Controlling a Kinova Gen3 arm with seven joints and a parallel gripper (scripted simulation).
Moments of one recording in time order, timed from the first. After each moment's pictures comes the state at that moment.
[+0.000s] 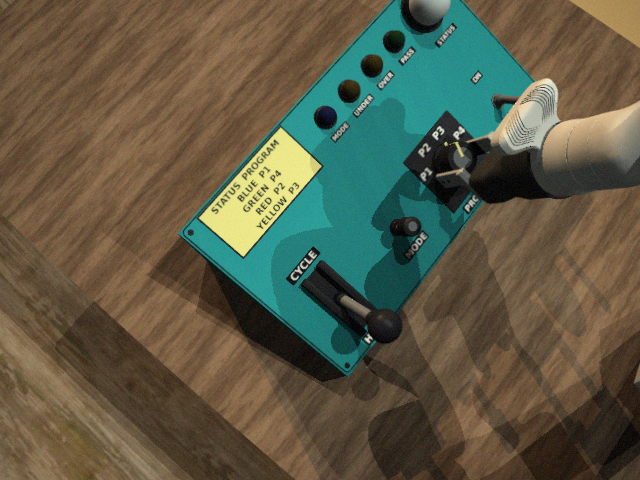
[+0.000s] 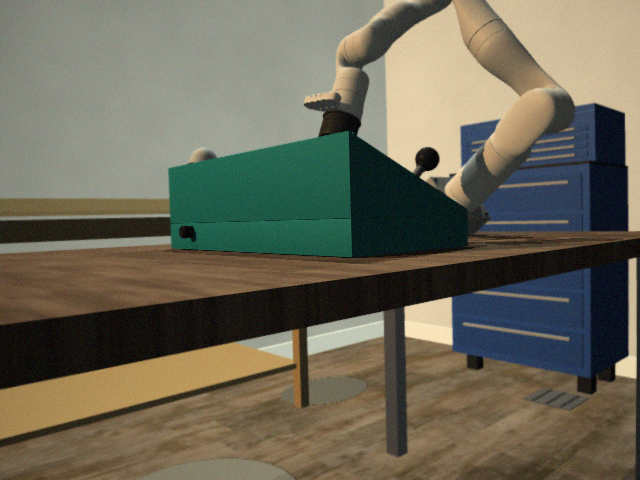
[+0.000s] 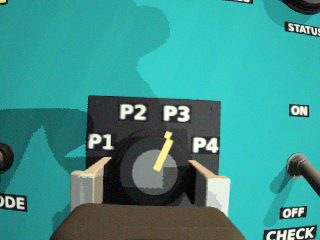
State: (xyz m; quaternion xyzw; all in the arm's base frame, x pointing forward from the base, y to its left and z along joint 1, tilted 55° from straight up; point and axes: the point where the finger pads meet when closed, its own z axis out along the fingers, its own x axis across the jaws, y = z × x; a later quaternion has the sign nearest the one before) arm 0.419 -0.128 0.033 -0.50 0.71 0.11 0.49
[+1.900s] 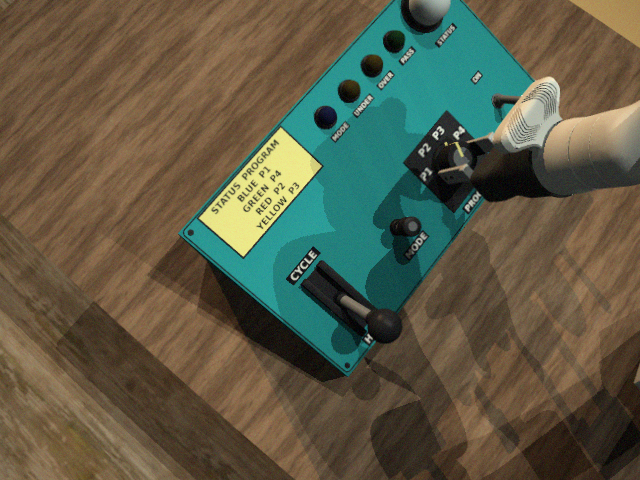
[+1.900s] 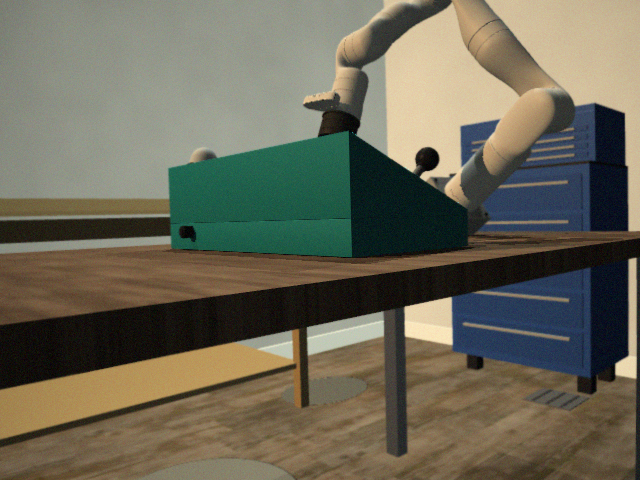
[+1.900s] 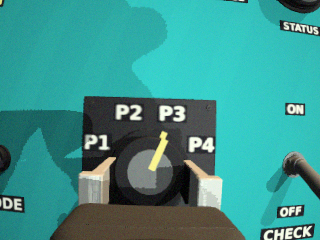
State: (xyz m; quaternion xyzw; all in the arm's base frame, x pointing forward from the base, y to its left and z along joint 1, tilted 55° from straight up) arm 0.419 -0.130 0.031 -0.50 0.71 0.11 0.49
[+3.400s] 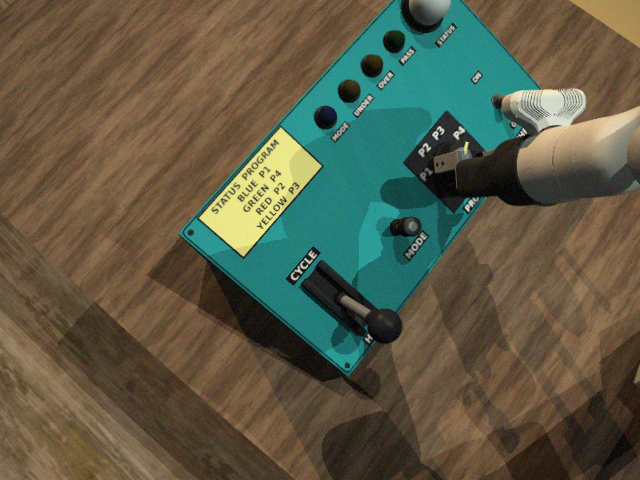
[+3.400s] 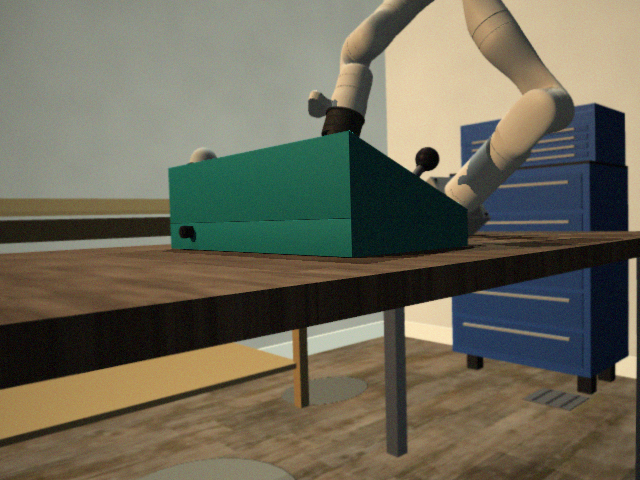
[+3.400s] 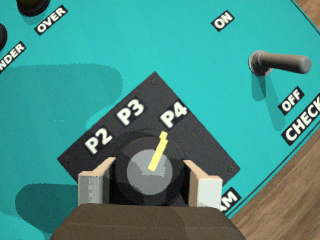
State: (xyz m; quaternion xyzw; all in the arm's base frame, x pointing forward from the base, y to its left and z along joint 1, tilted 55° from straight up) arm 0.420 -0.129 0.034 -0.20 0.84 0.28 0.42
